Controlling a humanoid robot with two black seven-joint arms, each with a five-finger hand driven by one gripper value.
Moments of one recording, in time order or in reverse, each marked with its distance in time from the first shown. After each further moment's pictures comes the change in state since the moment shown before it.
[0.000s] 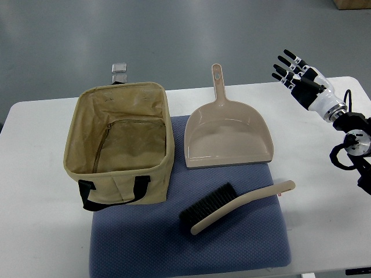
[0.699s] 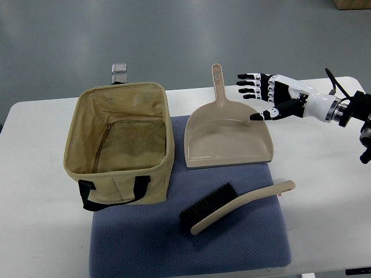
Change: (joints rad) left arm 0.000 0.000 0.000 0.000 0.000 0.000 0.000; right arm 0.063 -0.326 -0.439 0.476 -0.438 0.000 0.174
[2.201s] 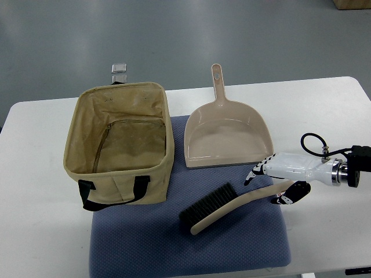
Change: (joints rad) left arm 0.000 0.000 0.000 0.000 0.000 0.000 0.000; right arm 0.021 -0.252 -0.457 0.455 -0.833 -0.569 -0.069
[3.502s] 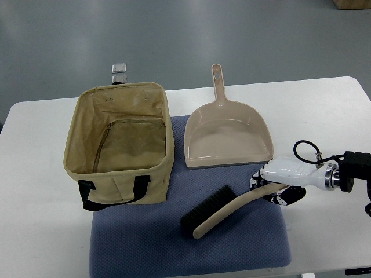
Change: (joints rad) left arm 0.000 0.000 0.000 0.000 0.000 0.000 0.000; right arm -0.001 0.039 -0.033 -0.020 -0.081 -0.038 -0.085
